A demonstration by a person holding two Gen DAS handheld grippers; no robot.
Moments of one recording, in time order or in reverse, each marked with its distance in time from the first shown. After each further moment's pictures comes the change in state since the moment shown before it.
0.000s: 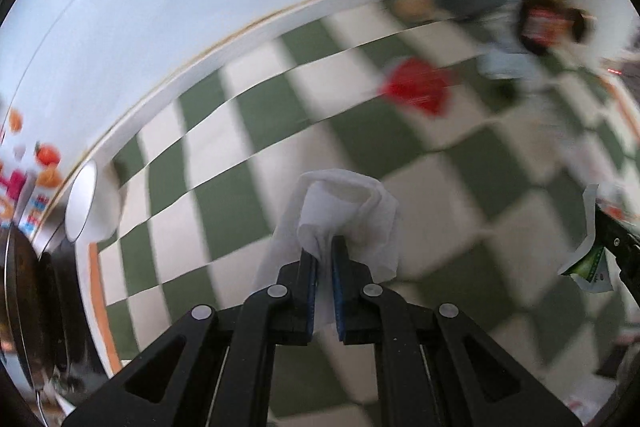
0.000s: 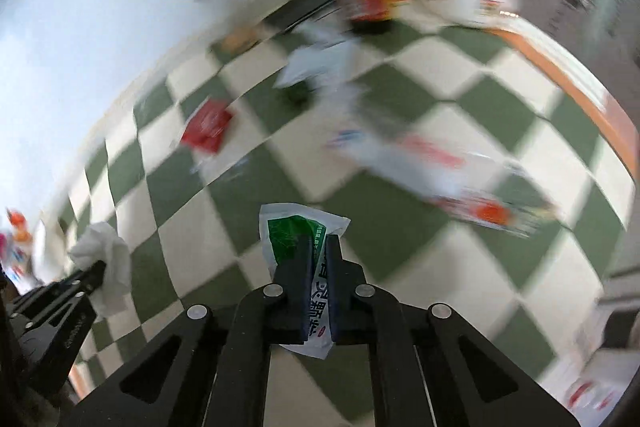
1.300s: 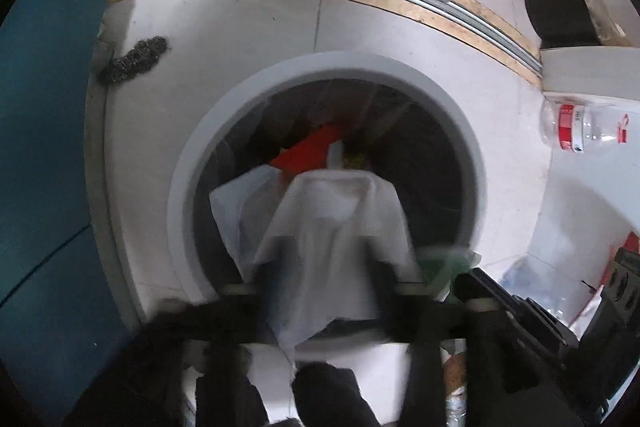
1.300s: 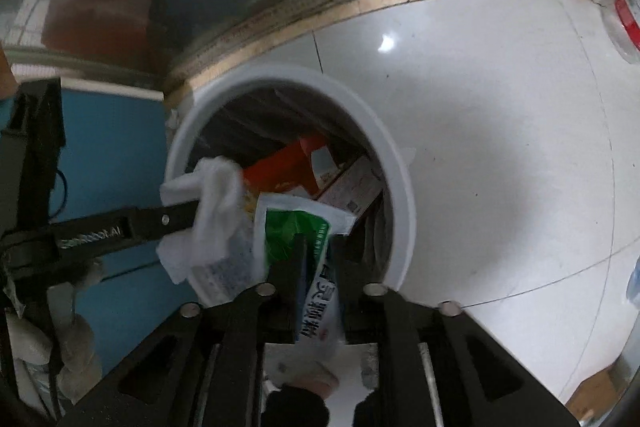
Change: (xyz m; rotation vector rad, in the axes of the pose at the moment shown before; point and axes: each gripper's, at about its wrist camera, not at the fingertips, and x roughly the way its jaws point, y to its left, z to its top) left arm 0.280 -0.685 -0.414 0.971 0.572 -0.438; right arm 0.227 -0.645 -0.488 1.004 0.149 -0.102
